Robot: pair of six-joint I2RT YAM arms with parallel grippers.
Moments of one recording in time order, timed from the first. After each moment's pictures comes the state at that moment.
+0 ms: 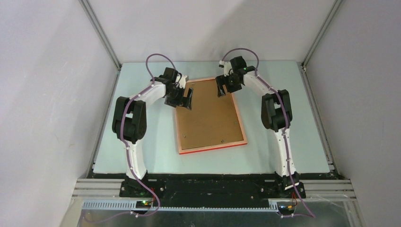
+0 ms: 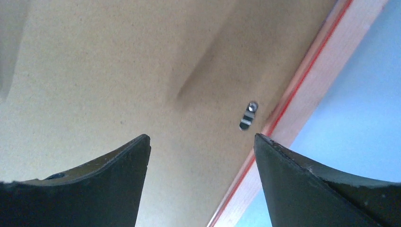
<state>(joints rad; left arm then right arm) -0.28 2.01 1.52 -0.65 0.27 -0.03 0.34 2.39 2.08 -0.69 -0.33 -0.09</state>
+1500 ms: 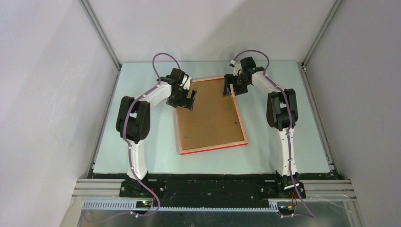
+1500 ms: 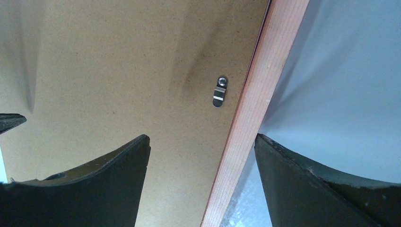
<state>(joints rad) -0.34 2.03 1.55 -0.67 0.14 -0.05 0.26 2.35 1.98 -0.66 -0.45 0.05</state>
